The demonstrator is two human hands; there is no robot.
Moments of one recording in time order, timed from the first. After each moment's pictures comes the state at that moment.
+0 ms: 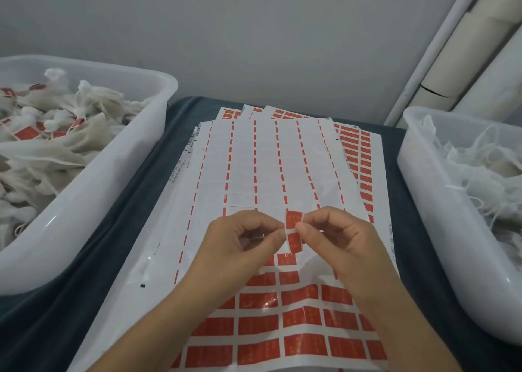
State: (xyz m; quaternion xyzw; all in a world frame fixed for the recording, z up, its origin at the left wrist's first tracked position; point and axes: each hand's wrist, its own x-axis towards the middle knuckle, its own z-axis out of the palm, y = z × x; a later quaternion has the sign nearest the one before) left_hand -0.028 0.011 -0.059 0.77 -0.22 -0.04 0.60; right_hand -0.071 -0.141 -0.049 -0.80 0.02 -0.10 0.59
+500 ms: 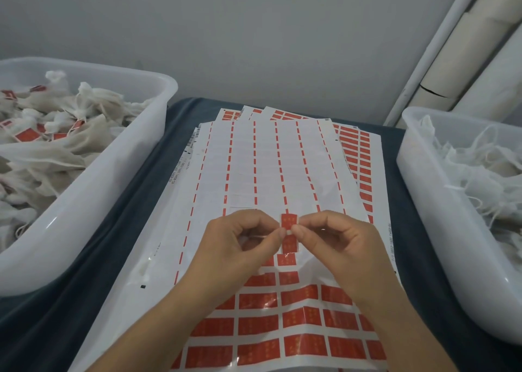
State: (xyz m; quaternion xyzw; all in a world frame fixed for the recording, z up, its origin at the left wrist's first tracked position) left_hand -0.027 0.011 -0.060 0.77 -0.22 -0.04 0.60; right_hand -0.070 -0.141 -0.054 -0.84 0.01 -0.14 0.53
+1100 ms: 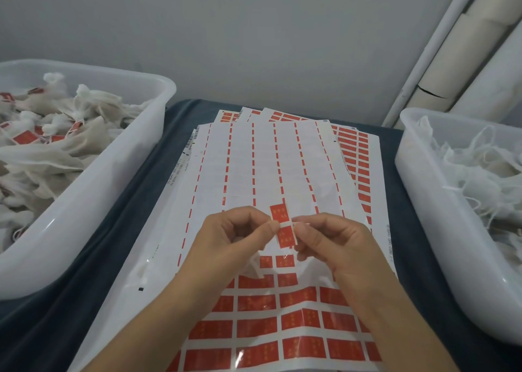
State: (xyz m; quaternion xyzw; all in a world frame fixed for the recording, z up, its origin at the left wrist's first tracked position) left_hand -0.023 0.012 -0.059 0.70 -0.15 -0.11 0.69; right_hand -0.069 -0.142 -0.047 -0.77 0.06 -0.06 0.64
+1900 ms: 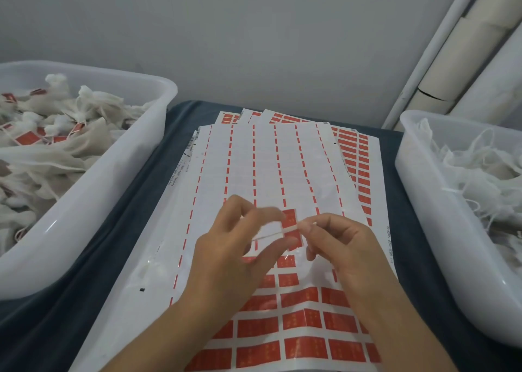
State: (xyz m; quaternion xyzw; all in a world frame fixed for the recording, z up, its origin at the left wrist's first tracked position) left_hand -0.030 0.008 -0.063 0.81 -0.30 0.25 0.44; right_hand -0.069 -0.140 -0.047 -0.77 0.10 -0.08 0.62
